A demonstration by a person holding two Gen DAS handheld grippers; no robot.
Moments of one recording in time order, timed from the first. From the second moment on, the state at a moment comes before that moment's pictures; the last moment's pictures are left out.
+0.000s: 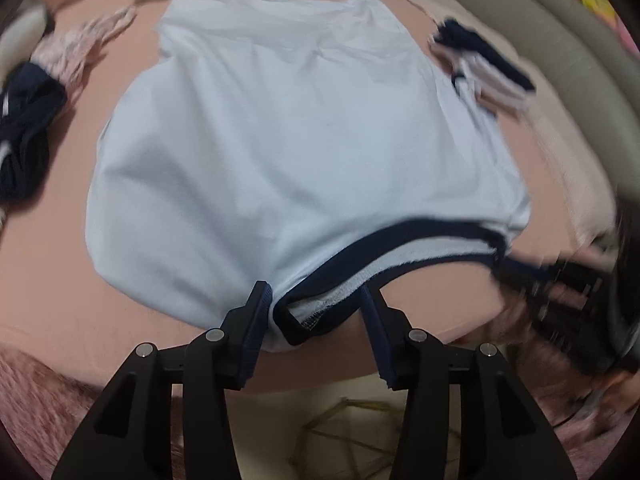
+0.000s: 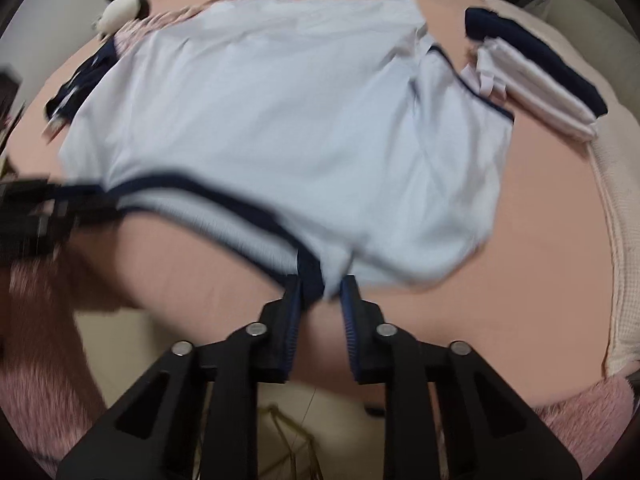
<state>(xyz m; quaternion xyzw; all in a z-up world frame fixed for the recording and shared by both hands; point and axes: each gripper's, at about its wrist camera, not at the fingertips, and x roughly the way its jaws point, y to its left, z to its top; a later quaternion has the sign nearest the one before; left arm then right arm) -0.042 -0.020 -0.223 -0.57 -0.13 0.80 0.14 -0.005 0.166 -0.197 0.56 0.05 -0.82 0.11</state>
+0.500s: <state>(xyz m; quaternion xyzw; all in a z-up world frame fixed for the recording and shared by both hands) -0.057 -0.112 -0.238 -0.50 -0.33 0.80 0.00 -0.074 0.306 -0.175 0.49 -0.18 -0.85 -0.01</state>
